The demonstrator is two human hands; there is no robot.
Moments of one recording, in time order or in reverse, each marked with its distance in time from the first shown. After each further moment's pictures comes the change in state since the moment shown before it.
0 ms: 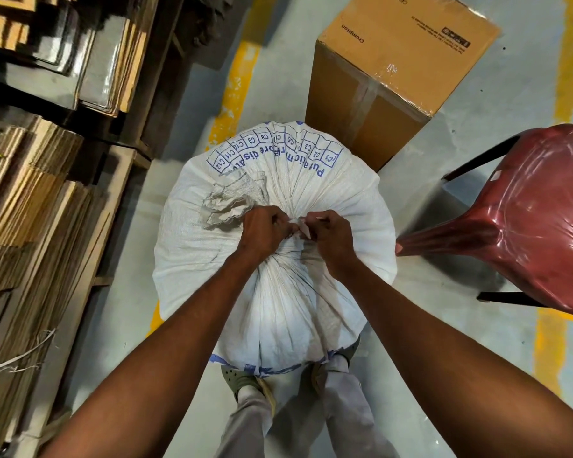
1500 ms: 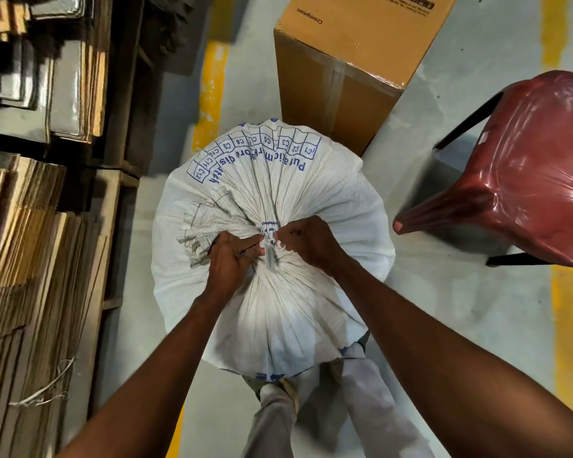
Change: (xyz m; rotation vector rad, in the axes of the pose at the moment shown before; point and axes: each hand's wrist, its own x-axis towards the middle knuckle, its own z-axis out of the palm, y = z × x) left_hand -0.036 -0.064 -0.011 0.125 0.052 0.105; right_hand -0.013 -0.003 -0.001 -0.457 -0.230 -0.227
